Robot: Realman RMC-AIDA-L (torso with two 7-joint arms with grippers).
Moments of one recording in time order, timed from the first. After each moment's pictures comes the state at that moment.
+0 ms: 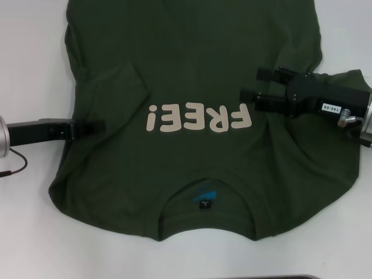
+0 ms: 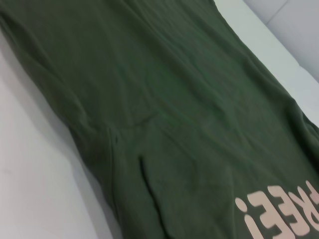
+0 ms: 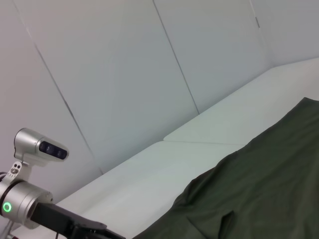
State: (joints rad) left arm -0.47 -2.10 -2.48 -0.66 -0.92 1.31 -1.89; right arm 0.49 2.09 -0.56 -0.45 -1.94 -1.50 1.31
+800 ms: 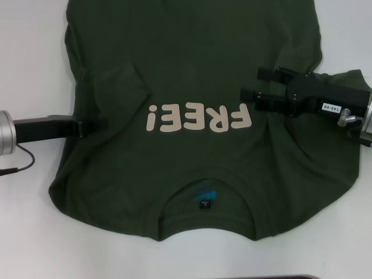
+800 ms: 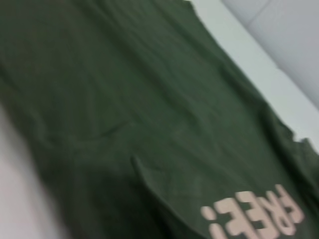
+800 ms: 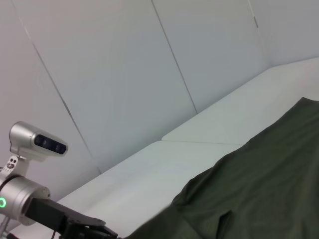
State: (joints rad) left arm -0.49 -2.11 -2.48 -0.68 -0.93 1.36 -1.90; right arm 0.49 2.09 -0.56 -0.45 -1.94 -1.50 1.31
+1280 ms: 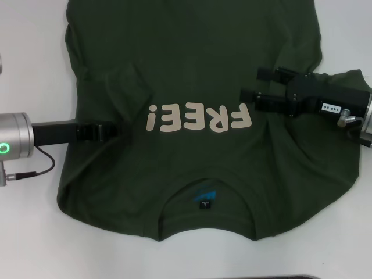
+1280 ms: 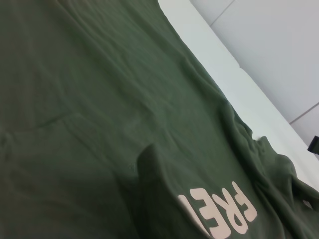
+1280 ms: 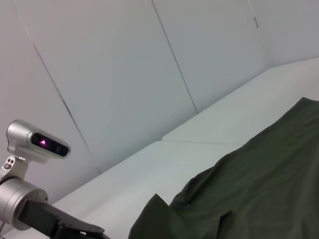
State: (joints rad) left arm -0.50 -2.15 -2.48 -0.69 -0.94 1.43 -1.93; right arm 0.49 2.09 -0.56 -0.45 -1.94 -1.50 1.31
